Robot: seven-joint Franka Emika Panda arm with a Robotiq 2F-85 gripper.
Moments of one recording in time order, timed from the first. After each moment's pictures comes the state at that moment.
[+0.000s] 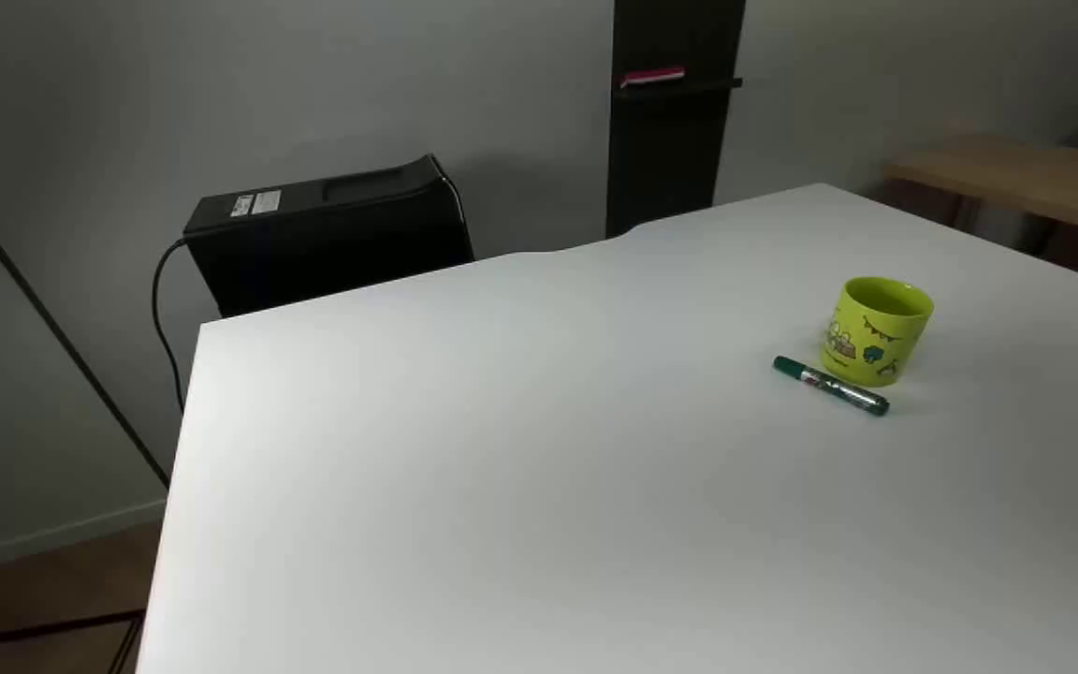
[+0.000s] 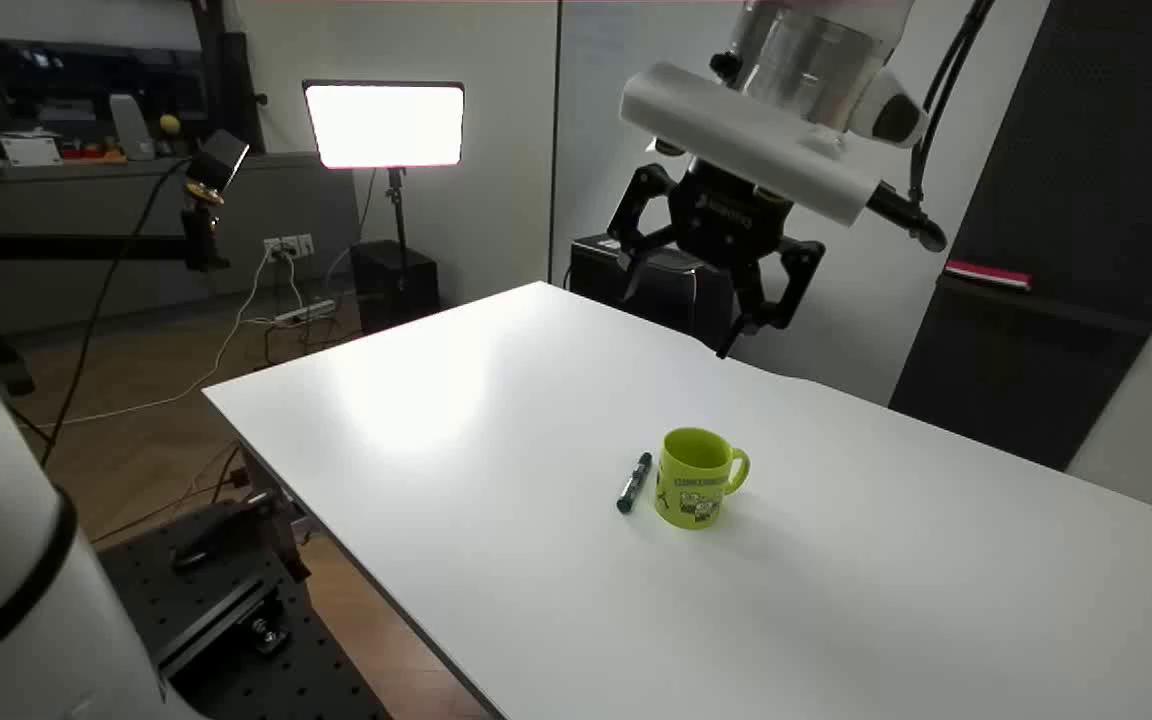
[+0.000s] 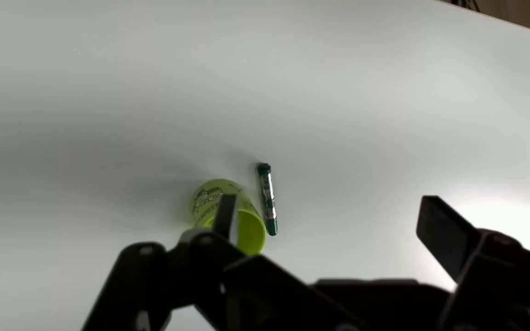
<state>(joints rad) 0.01 -0.25 -0.35 -2.38 0.19 2.04 -0.62</state>
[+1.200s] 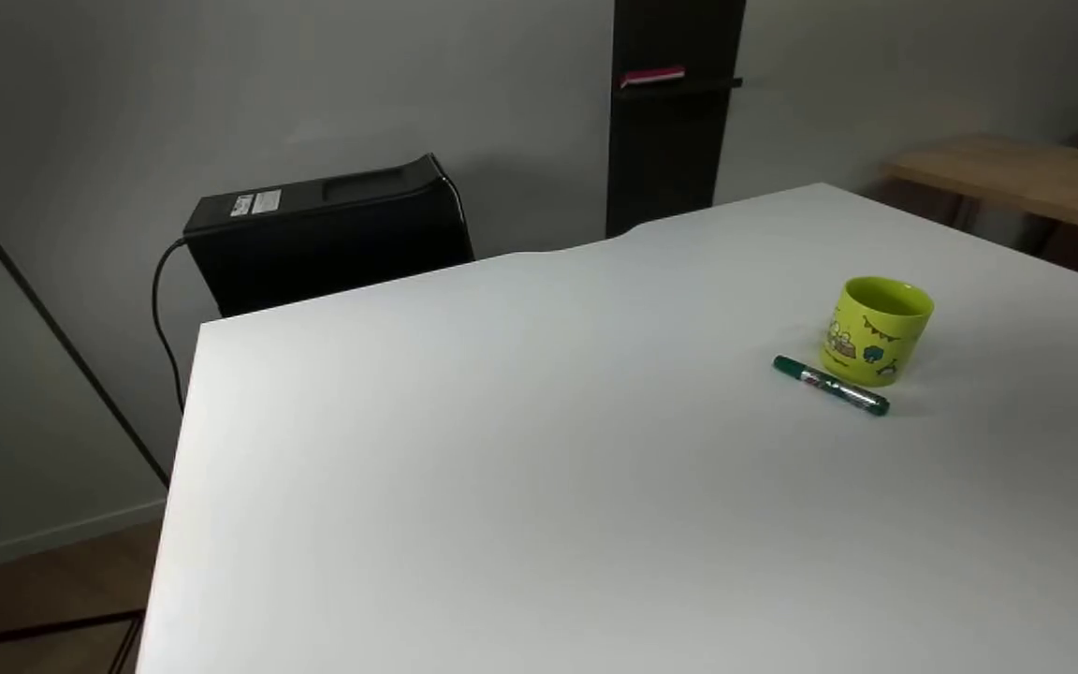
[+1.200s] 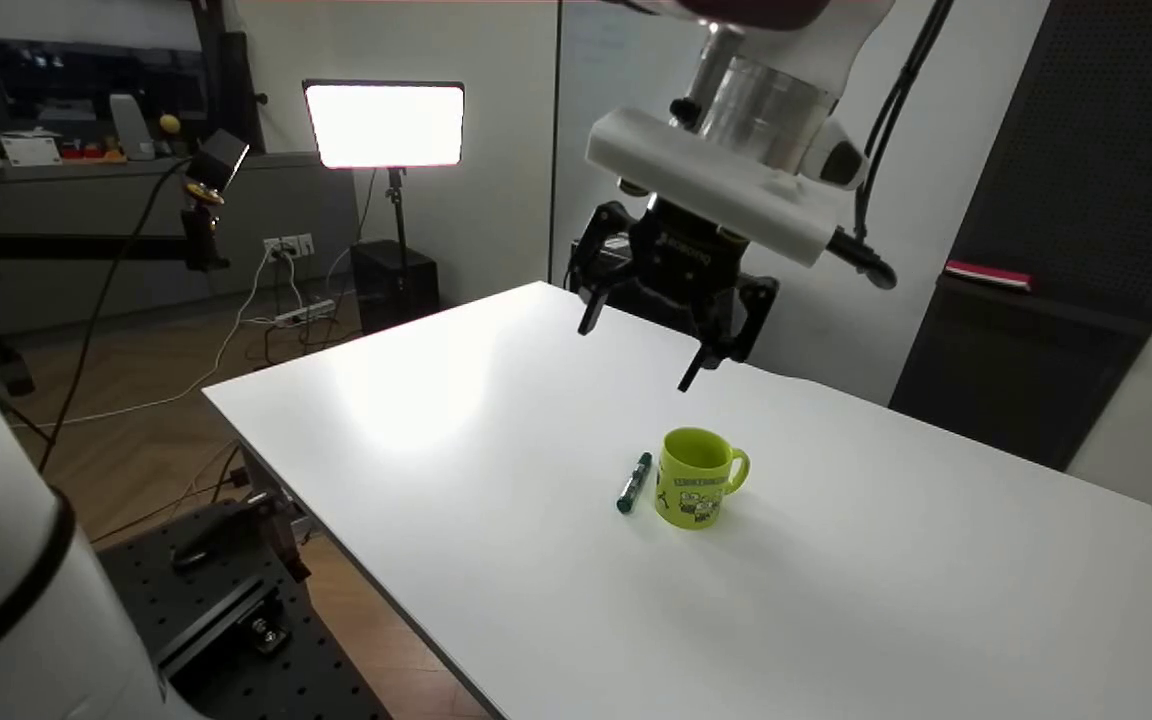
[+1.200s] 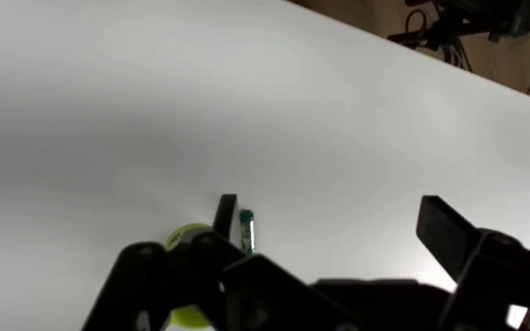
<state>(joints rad) -0.03 -0.25 -0.29 -2.46 0.16 2.03 -0.67</state>
